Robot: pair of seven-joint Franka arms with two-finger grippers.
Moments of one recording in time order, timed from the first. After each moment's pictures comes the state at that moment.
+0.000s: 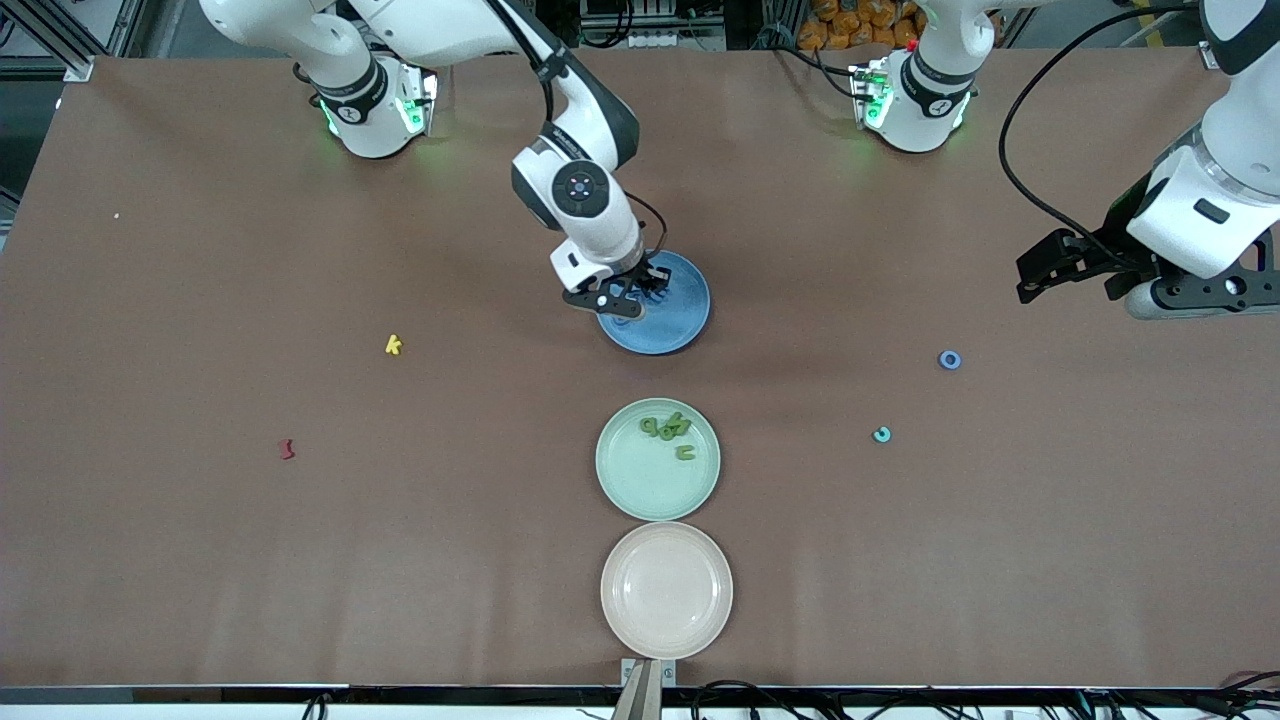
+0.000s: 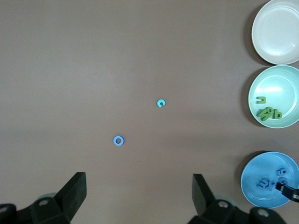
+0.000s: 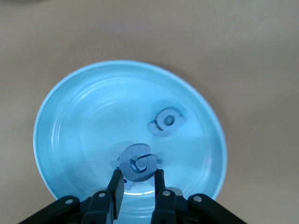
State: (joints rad) left arm 0.03 0.05 -0.21 -1.55 -0.01 1.65 -0.22; right arm 0.77 0.53 0.12 -1.90 0.19 2.48 1.02
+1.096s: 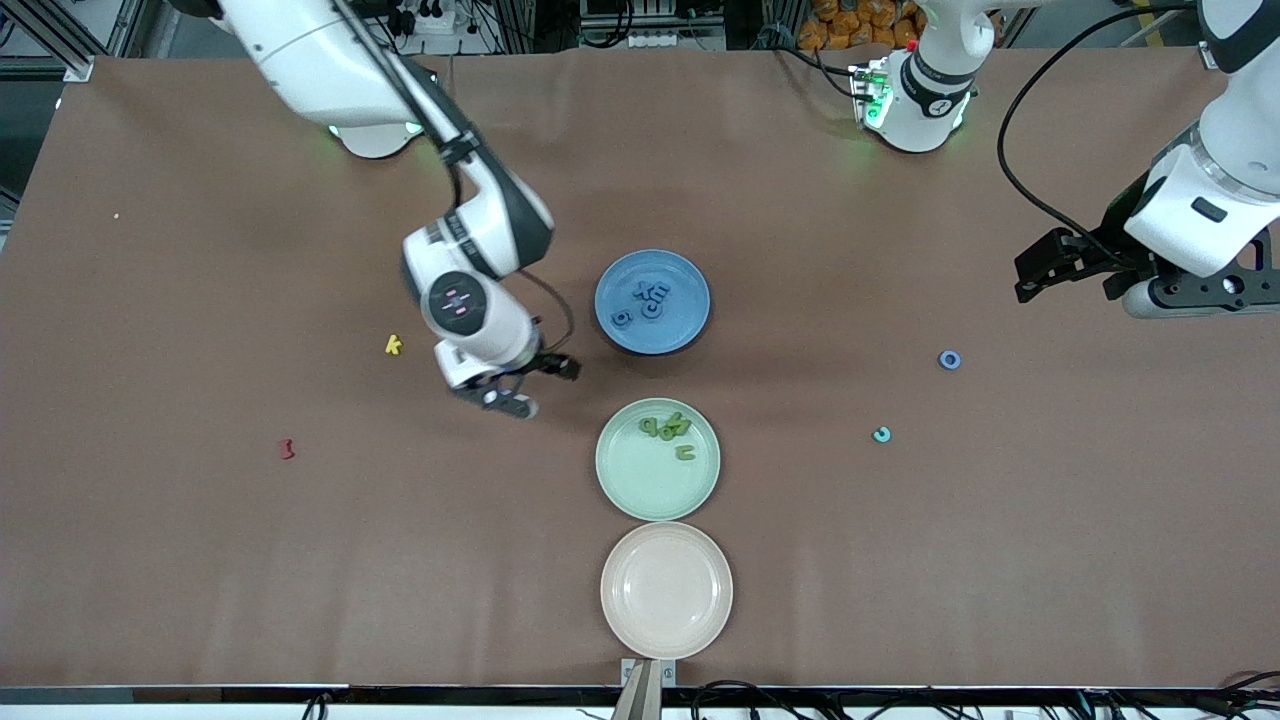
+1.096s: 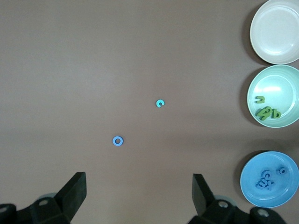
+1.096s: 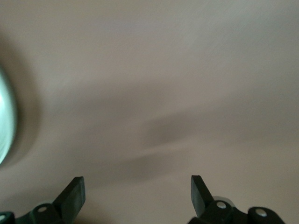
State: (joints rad) left arm 0.03 0.05 -0.21 -1.55 -0.01 1.65 -0.22; right arm 0.43 0.55 0.10 -1.77 0.09 2.24 0.77
